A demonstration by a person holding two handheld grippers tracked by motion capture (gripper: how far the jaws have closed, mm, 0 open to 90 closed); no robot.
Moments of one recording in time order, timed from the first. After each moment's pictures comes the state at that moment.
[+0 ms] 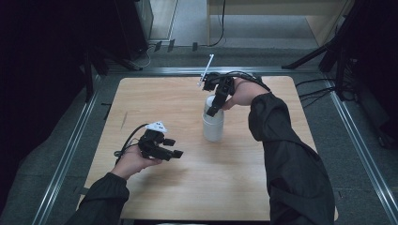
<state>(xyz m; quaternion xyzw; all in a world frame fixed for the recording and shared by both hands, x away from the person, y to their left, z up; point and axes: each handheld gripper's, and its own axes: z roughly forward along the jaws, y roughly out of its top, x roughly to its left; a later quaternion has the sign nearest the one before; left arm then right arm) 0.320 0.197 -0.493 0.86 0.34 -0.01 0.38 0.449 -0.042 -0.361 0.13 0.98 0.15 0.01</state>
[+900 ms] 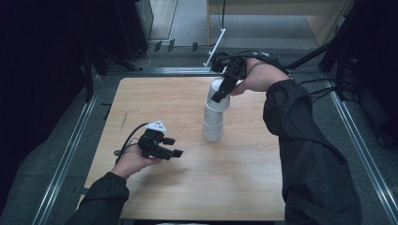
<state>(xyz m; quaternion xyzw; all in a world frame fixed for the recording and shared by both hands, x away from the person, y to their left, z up) 0.322 0.199 -0.493 0.86 0.34 0.00 0.38 0.429 -0.063 -0.280 0.14 0.97 0.19 0.05</state>
